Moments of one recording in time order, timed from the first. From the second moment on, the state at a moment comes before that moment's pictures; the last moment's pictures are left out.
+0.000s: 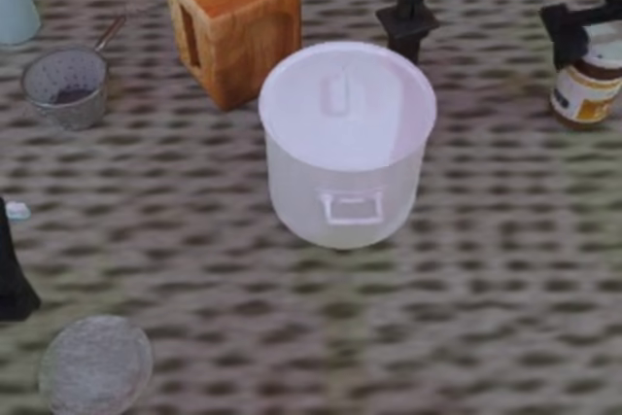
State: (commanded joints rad) left arm 0.00 0.00 0.00 0.00 0.00 0.00; right arm 0.01 2.53 2.38 -1.22 -0.04 -0.22
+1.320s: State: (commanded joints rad) left arm 0.00 0.00 0.00 0.00 0.00 0.00; right arm 0.01 2.55 2.32 -1.15 -0.04 -0.22
